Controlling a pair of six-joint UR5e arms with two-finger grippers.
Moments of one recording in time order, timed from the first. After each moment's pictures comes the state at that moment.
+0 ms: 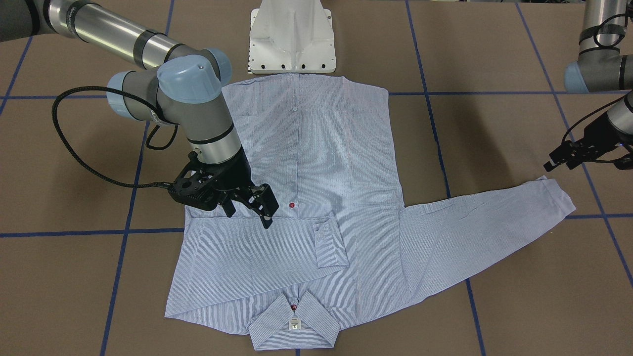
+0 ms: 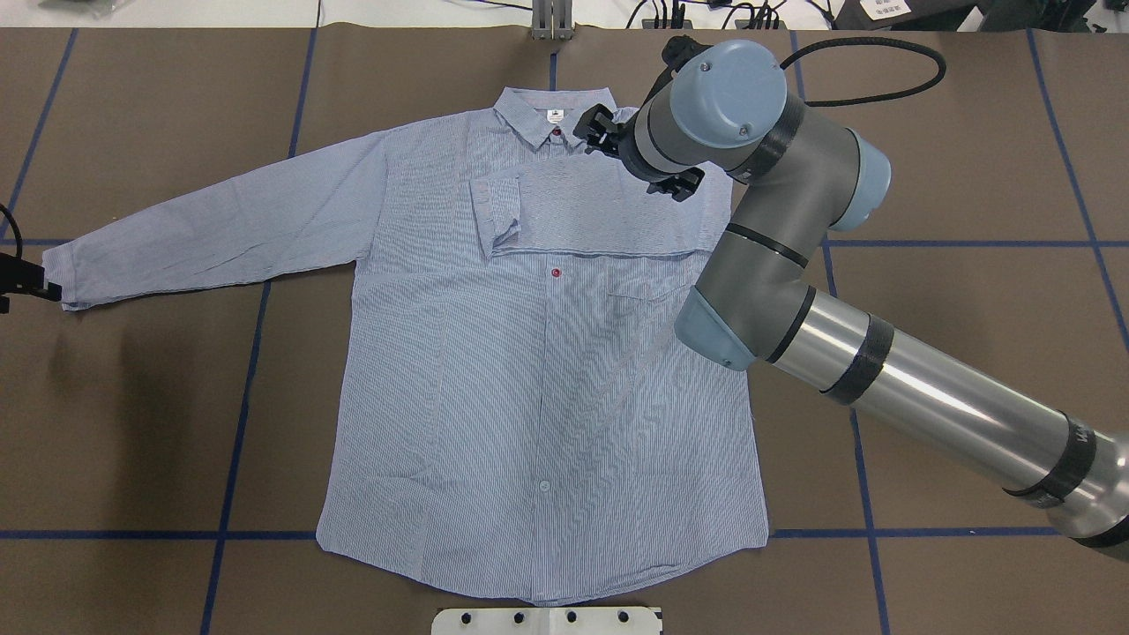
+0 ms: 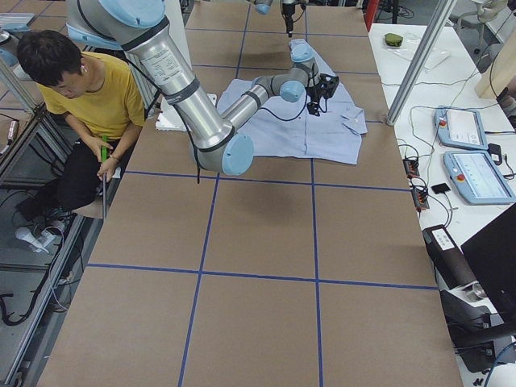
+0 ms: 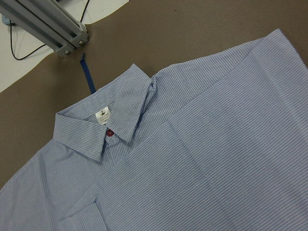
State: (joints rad) left arm -1.14 -1.54 -1.42 -2.43 -2.34 -0.91; right arm 0.71 -0.83 1.47 -1.20 1.75 1.64
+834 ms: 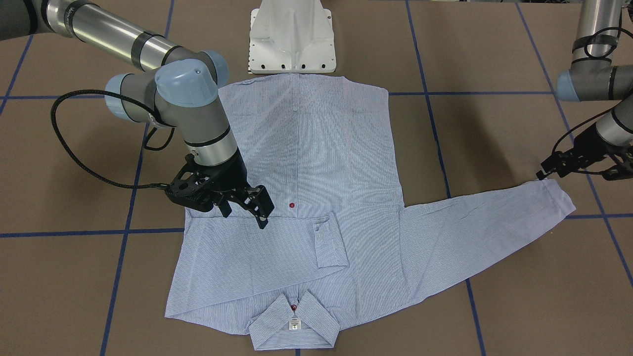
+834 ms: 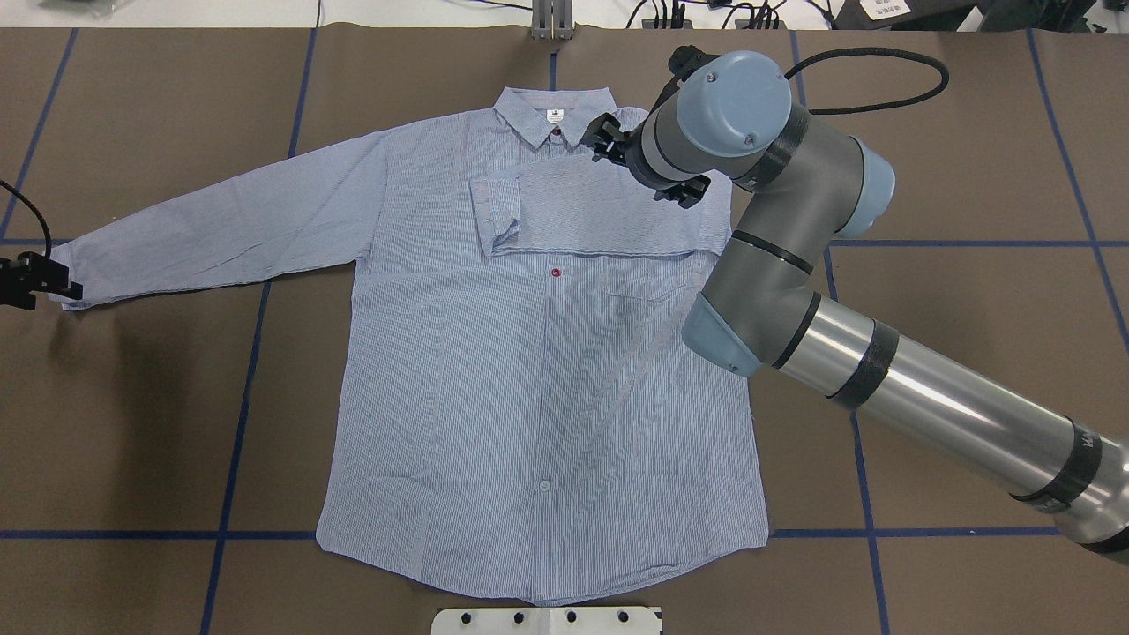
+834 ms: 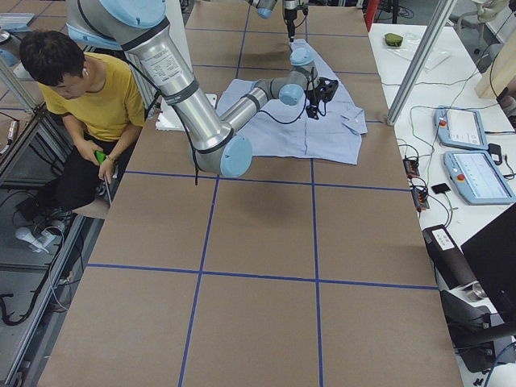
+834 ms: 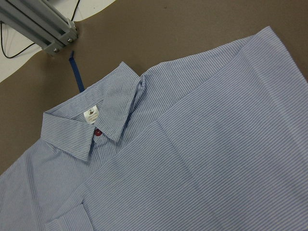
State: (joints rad) left arm -1.11 -1.60 -1.34 -2.44 -2.29 -0.92; right arm 0.70 -0.85 1.47 -1.19 1.75 1.64
